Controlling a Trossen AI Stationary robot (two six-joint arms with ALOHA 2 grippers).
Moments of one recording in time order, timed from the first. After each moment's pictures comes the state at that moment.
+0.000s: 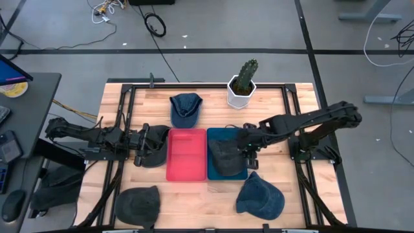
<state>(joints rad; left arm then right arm) -0.23 0.13 0.01 0.08 -0.13 -0.02 0.22 1.44 1.29 -0.99 0.01 0.29</state>
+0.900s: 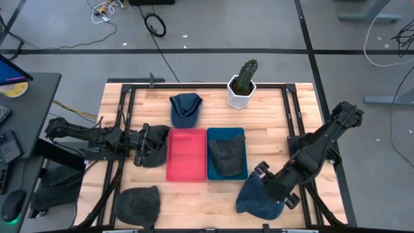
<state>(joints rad) -0.23 0.13 0.01 0.08 -0.13 -0.02 0.76 1.42 1.29 -1.01 -0.01 0.07</state>
